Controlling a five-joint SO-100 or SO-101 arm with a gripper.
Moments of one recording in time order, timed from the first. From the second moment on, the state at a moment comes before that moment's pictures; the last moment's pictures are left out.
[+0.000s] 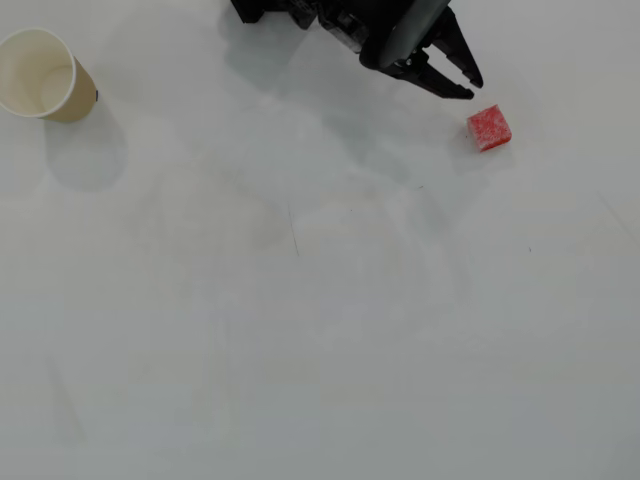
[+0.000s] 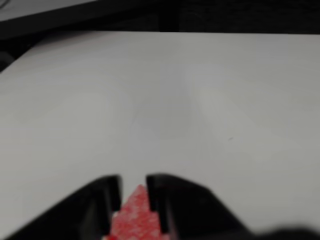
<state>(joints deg) -49.0 177.5 176.9 23.5 81.0</state>
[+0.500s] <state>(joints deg) -50.4 177.5 176.9 33.8 81.0</state>
